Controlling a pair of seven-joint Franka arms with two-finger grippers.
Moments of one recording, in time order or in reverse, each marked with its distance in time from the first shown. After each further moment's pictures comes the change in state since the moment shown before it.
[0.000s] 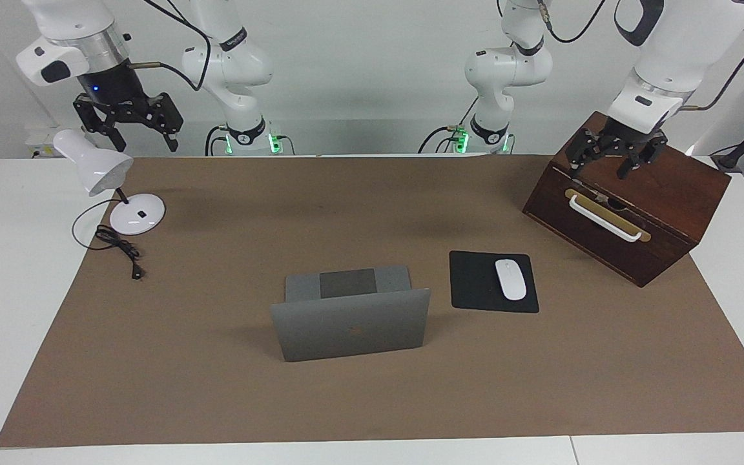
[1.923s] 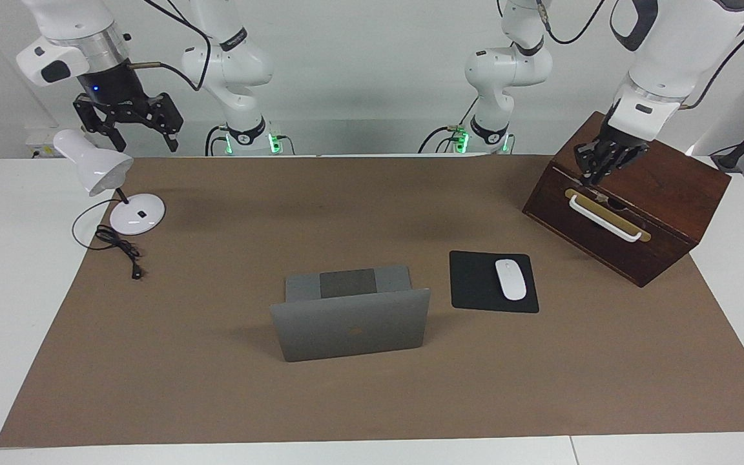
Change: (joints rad) left arm 0.000 0.002 -0.009 -0.016 0.000 0.002 -0.198; right arm 0.000 0.000 0.000 0.000 0.000 0.001 0.000
